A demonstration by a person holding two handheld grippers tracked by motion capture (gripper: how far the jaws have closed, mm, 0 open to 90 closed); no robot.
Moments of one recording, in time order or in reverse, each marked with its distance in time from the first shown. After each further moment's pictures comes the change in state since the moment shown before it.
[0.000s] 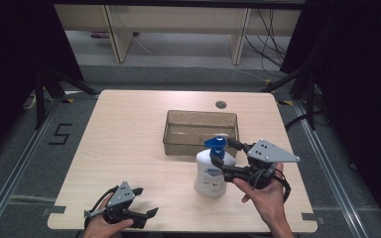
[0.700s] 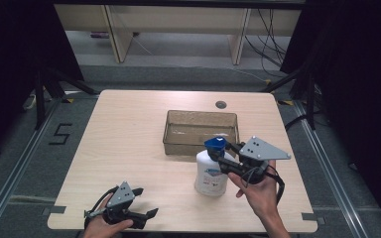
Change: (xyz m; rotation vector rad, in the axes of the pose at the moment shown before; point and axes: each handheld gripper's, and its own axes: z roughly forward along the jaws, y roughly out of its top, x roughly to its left) left arm -0.002 0.000 -0.001 -0.007 -0.012 -0.016; right arm 0.001 0.002 0.015 -0.022 0.011 -0.074
